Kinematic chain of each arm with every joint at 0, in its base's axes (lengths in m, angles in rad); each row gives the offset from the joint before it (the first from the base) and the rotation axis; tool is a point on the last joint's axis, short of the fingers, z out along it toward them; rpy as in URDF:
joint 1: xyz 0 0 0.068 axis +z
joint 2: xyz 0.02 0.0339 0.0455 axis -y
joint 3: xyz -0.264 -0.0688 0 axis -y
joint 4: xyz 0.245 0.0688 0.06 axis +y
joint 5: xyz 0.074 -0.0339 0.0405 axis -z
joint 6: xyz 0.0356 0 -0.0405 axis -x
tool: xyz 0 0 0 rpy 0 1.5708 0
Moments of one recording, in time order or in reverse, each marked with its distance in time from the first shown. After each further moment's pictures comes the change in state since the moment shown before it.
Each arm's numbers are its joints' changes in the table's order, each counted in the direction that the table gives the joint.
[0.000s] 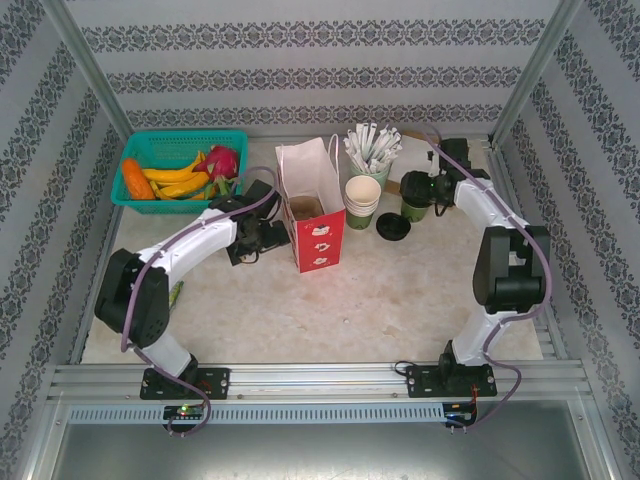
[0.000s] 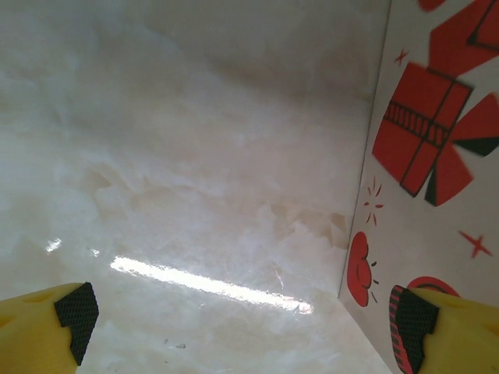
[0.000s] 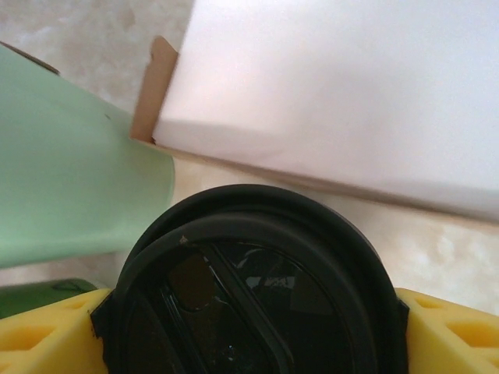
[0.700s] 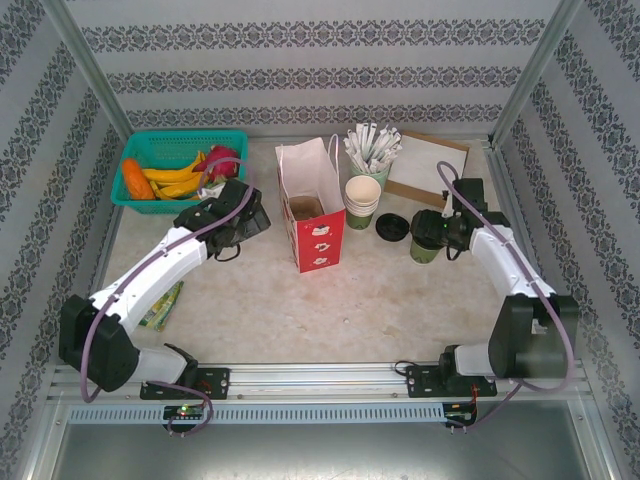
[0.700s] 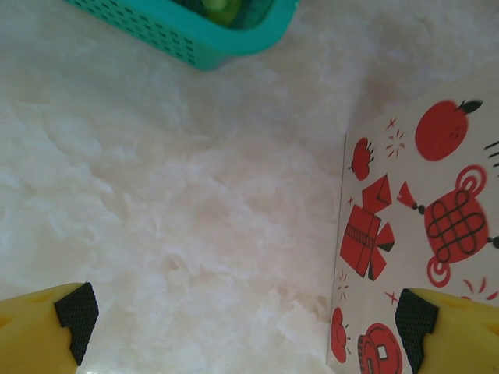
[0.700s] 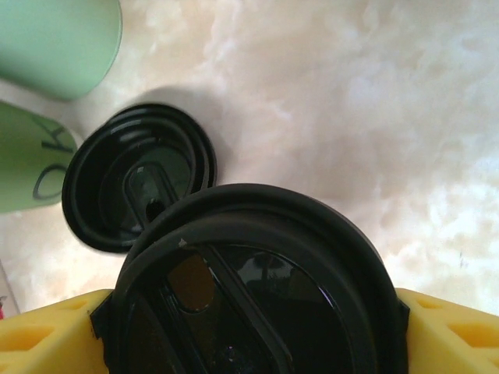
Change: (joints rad) left arm 0.004 0.269 -0.060 -0.054 -0.272 0.004; right arm -0.012 0.421 -0.386 0.115 0.002 -0.076
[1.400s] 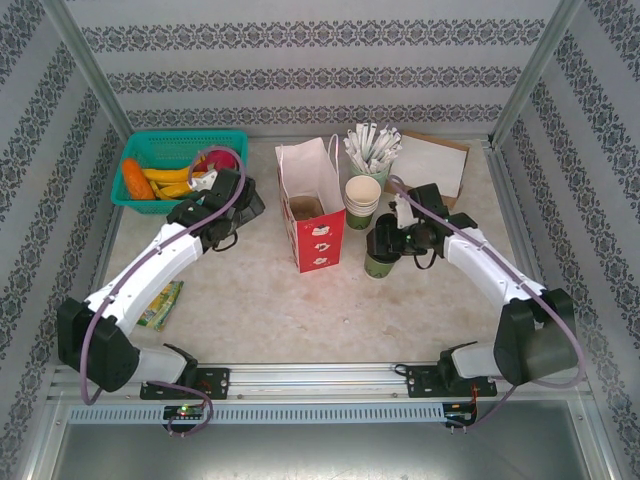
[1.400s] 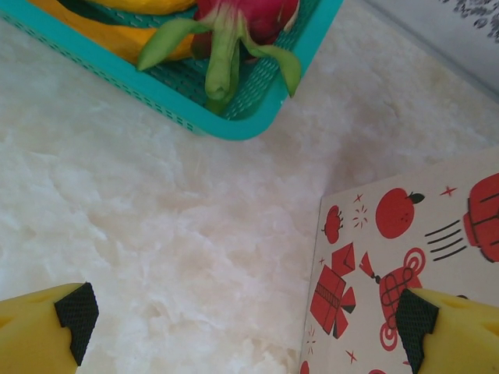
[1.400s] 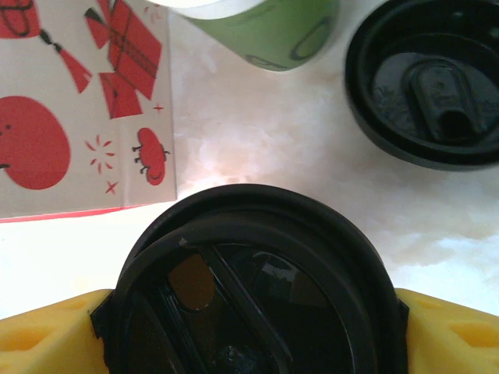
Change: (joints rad) left arm 0.032 -0.018 0.058 -0.037 -0.050 0.031; right arm 0.303 -0.023 0.014 0.018 -0.159 0.087
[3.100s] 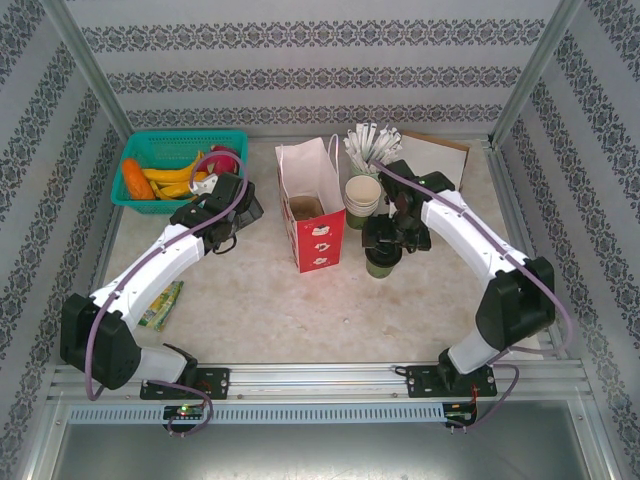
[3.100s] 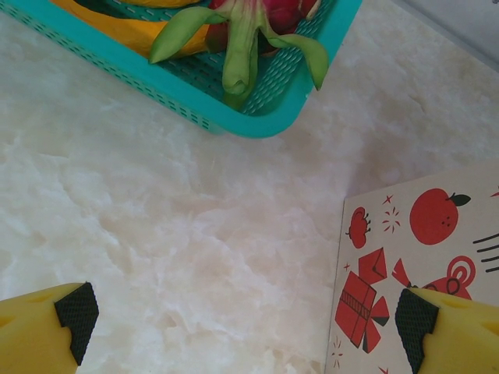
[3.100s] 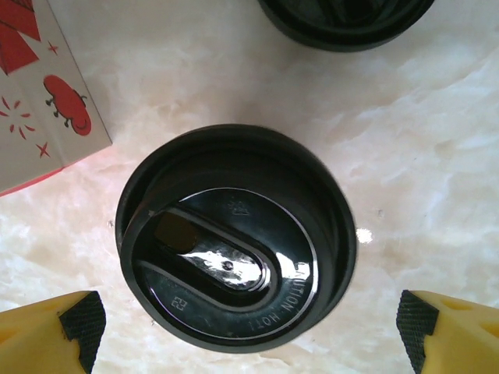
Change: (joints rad) left arm 0.021 0.002 -0.058 -0.050 -0.007 -0.035; right arm 0.126 -0.223 0.430 0.570 0.250 -0.236
